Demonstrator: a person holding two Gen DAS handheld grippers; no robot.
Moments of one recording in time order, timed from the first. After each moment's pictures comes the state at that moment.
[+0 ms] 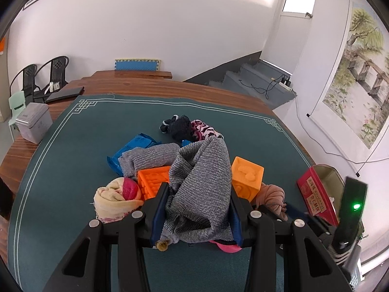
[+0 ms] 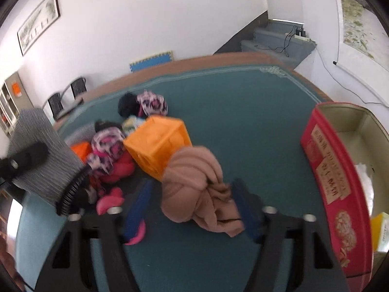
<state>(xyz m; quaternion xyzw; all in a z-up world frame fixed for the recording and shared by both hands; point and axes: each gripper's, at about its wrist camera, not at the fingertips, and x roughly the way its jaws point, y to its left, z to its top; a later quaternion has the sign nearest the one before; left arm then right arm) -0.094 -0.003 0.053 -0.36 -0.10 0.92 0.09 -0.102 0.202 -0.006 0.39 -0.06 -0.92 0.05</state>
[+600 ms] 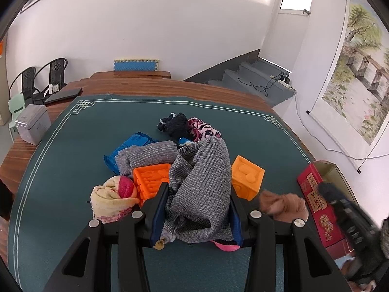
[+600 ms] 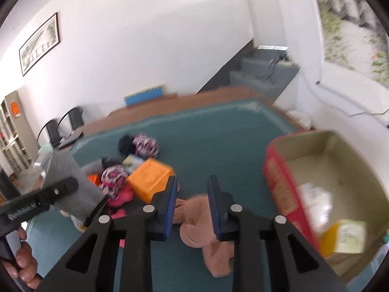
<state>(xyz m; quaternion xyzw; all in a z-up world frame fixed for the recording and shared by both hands) -0.090 0.005 0.052 -0.36 -0.09 0.92 0.09 -0.049 0.240 0.055 0.28 -0.07 -0.96 0.00</state>
